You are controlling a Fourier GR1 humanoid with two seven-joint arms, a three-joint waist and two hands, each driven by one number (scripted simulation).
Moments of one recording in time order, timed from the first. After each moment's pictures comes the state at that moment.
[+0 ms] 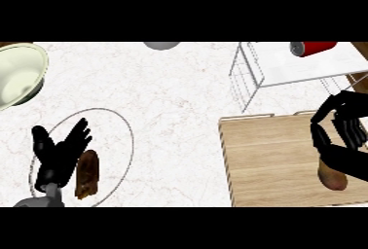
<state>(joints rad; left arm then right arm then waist) -0.02 0.23 0.04 -1.38 0.18 0.03 0.30 -0.25 -0.45 -0.06 -2.11 0.31 0.43 0.44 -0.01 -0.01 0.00</state>
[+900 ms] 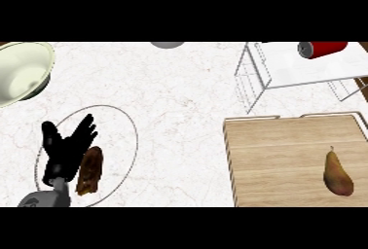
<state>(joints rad) -0.06 0.20 0.04 -1.35 0.14 0.03 0.29 -0.86 -0.71 -0.33 -1.63 0.11 0.51 0.66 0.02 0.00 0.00</state>
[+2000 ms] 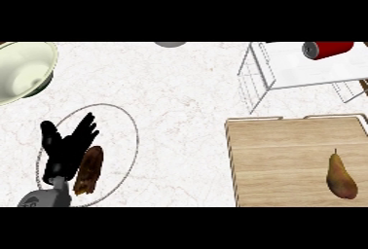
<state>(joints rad) -0.07 0.19 0.06 -1.35 0.14 0.00 0.28 -1.19 -0.74 -0.15 -0.81 0.44 0.38 0.08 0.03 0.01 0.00</state>
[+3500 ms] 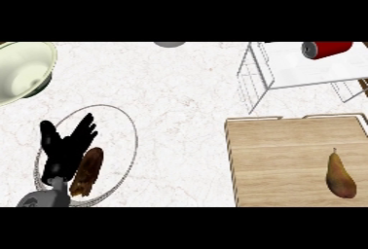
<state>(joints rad) -0.06 0.18 0.07 -1.36 0.12 -0.01 0.30 -1.38 -0.71 -0.32 -0.35 0.44 0.20 -0.10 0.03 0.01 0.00</state>
